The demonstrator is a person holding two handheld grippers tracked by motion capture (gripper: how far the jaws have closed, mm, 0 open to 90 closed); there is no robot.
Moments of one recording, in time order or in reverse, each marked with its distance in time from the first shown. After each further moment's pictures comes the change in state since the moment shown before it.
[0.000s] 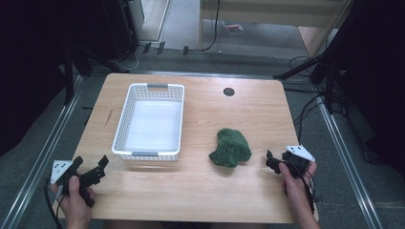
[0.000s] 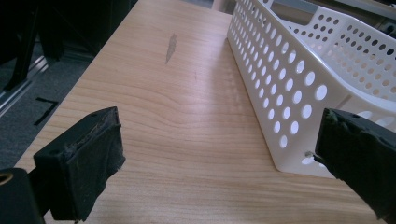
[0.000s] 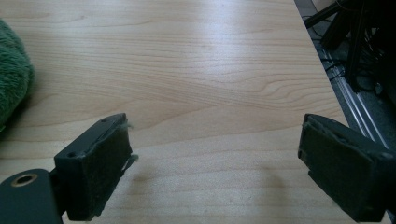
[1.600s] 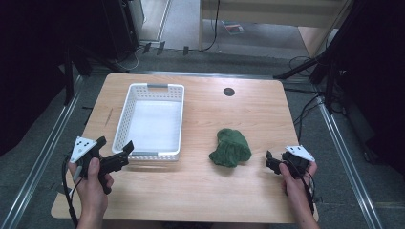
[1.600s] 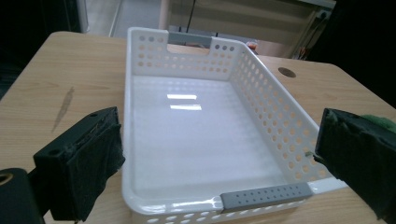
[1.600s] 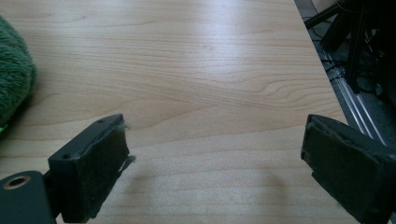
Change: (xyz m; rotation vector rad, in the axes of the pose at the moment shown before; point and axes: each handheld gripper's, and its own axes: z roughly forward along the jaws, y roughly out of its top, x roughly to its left) left arm -0.107 0.071 -0.007 0.040 -0.171 0.107; right arm 0.001 0.000 -0.001 0.005 -0.002 -0.002
